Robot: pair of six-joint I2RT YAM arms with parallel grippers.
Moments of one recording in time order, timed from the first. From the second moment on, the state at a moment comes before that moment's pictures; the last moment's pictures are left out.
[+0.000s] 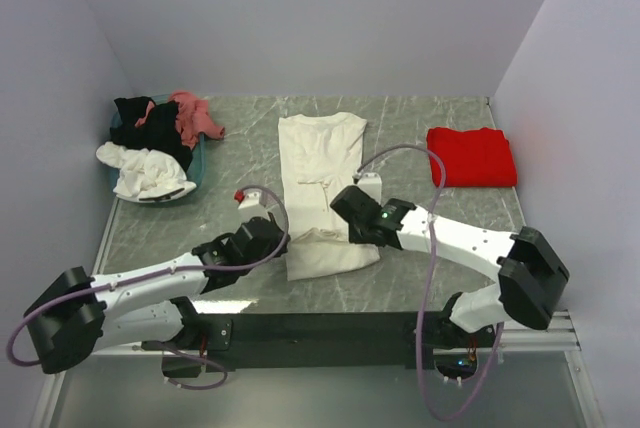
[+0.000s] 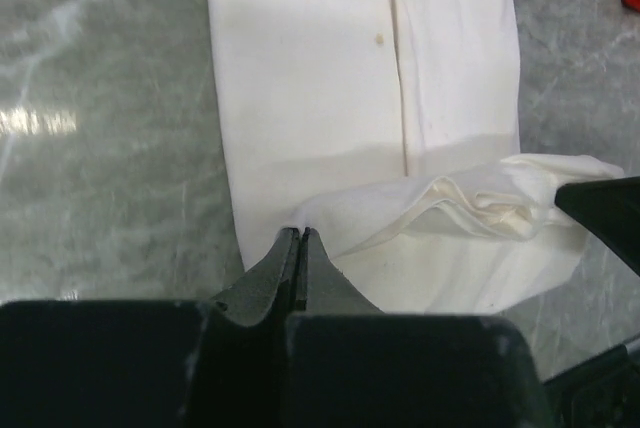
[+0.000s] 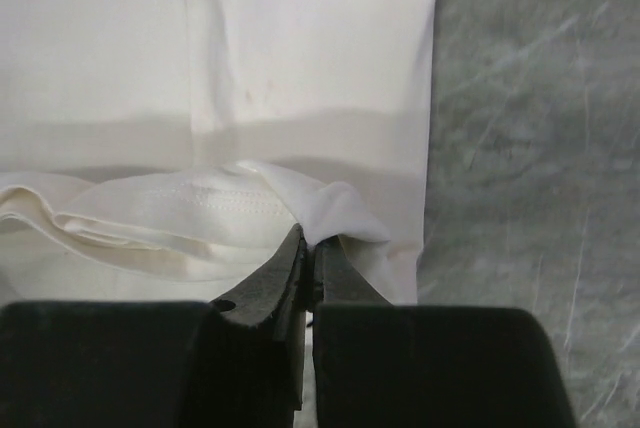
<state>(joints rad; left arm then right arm) -0.95 1.05 0.43 -0.01 -0.42 -0.95 0.92 1.38 0.90 -0.64 0.44 0.79</state>
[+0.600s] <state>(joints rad) -0.66 1.46 0.68 0.17 -0.18 -0.68 0.70 1.64 1.13 -0.58 0.42 0.57</state>
